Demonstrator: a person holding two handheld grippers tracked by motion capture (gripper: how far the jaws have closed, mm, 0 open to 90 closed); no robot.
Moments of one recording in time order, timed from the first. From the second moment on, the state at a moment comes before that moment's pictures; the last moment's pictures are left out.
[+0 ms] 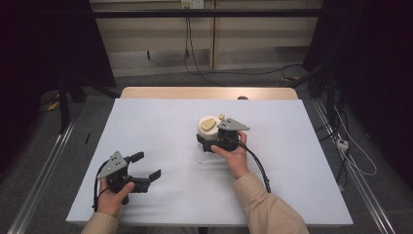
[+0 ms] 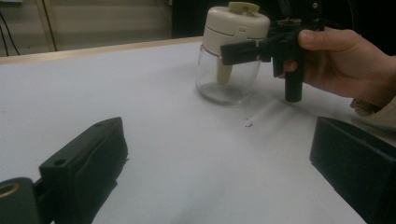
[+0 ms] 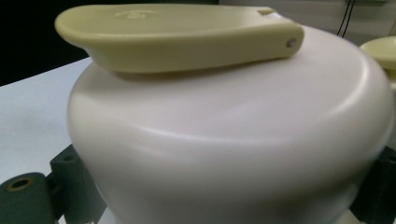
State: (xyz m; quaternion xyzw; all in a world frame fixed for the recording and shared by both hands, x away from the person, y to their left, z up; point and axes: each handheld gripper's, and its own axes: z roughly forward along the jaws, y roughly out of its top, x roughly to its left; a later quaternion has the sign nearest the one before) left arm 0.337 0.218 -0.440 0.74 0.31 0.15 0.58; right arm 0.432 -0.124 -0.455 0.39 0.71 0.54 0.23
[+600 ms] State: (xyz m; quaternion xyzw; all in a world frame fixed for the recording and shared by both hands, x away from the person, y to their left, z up) left arm 0.348 0.197 -0.427 0.75 0.33 0.15 0.56; right arm 0.432 -0.124 -0.455 0.39 0.71 0.54 0.23
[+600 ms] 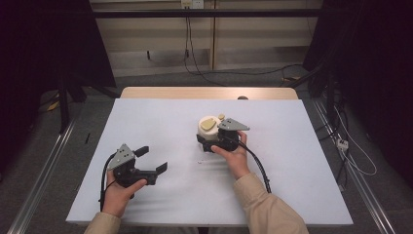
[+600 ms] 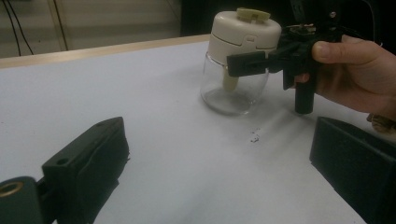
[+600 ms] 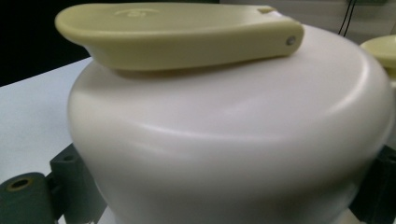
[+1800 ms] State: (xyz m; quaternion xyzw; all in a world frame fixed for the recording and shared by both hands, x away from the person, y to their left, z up) left arm 0.370 0.165 -0.414 0.75 0.34 0.12 0.56; right arm 0.432 -0.125 -0.456 0.39 0.71 0.54 0.23
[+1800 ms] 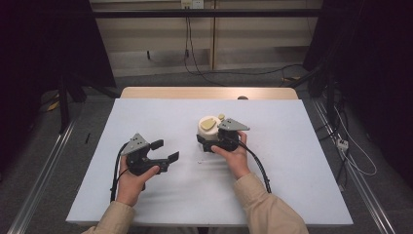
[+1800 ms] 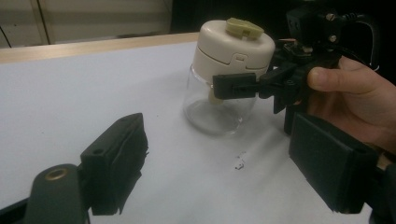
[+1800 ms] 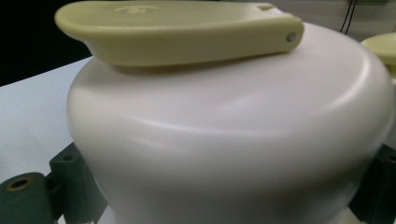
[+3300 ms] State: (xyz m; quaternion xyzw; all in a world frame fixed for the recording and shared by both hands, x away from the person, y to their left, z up) left arm 0.412 0.109 -0.393 0.77 0.34 0.07 0.53; right arm 0.432 -0.125 -0.456 0.39 0.71 0.54 0.22
